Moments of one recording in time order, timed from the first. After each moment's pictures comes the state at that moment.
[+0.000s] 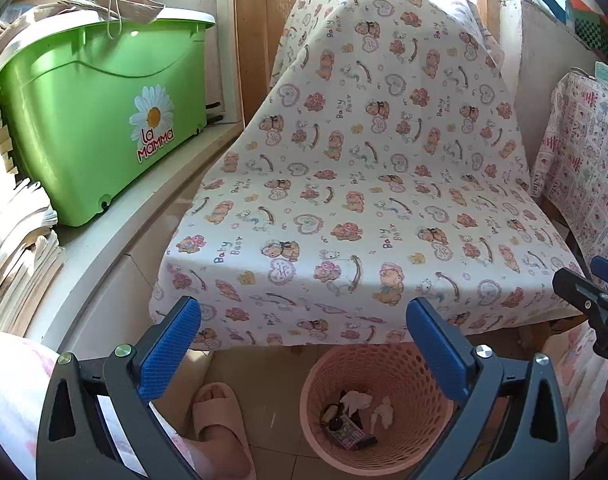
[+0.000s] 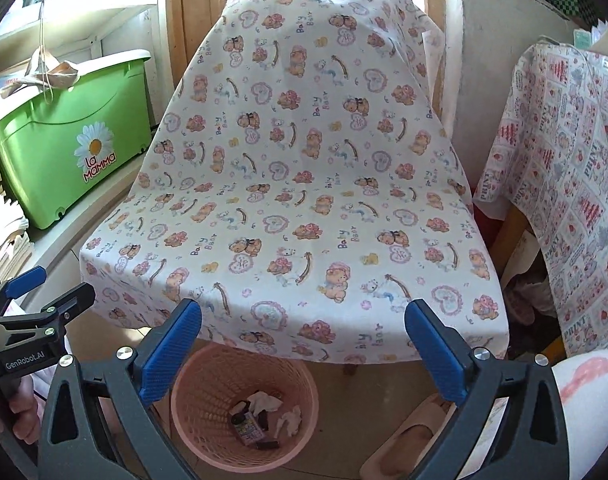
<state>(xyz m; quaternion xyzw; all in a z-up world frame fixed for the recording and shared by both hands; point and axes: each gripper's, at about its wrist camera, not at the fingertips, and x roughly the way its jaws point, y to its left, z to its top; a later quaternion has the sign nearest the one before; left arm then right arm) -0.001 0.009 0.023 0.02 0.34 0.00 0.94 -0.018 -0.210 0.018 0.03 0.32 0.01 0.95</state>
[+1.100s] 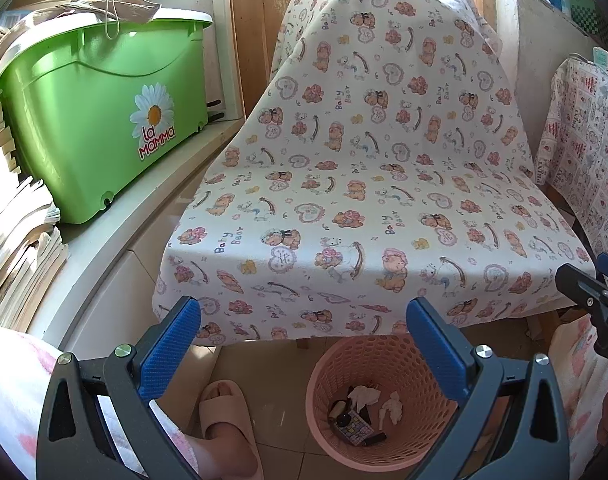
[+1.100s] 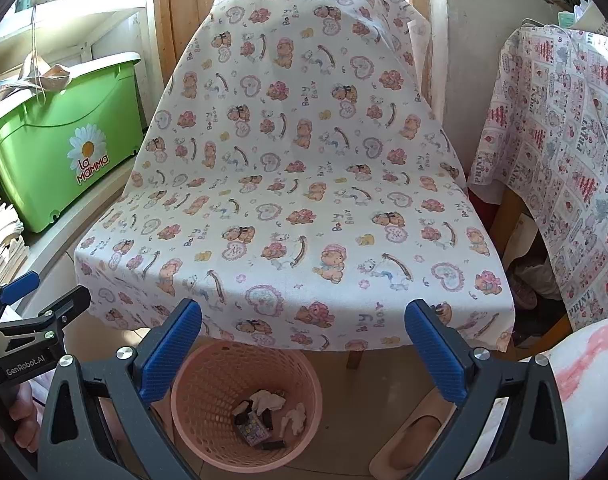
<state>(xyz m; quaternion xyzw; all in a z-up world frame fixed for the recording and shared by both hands) -0.005 0.006 0.013 0.03 0.35 0.00 0.94 -0.024 -0.211 0.005 0.04 0.32 0.00 0.95</state>
